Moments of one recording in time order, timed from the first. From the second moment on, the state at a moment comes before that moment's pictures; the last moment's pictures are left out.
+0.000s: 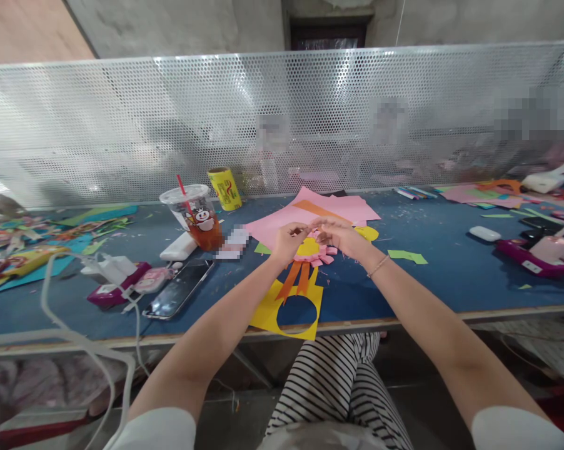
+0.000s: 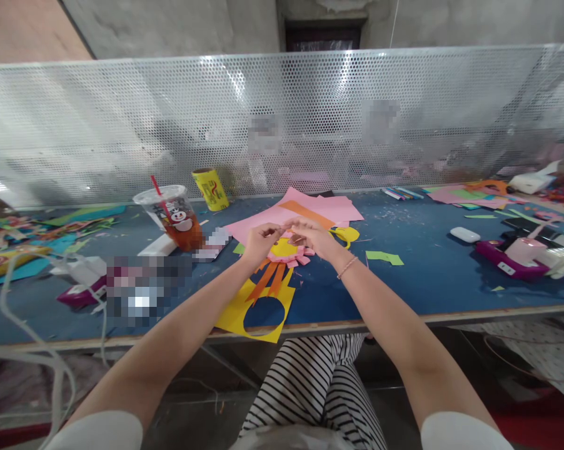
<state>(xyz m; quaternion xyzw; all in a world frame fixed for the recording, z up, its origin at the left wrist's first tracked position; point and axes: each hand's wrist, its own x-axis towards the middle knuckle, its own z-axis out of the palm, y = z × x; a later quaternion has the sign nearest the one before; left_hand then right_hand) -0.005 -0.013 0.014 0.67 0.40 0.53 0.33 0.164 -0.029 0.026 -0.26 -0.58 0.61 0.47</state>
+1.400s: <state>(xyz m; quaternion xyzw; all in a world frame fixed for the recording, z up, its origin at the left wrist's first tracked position) -0.074 0.050 -0.004 0.72 0.63 0.28 -0.01 0.178 -0.012 -0.005 -0.38 -0.87 0.19 0.24</state>
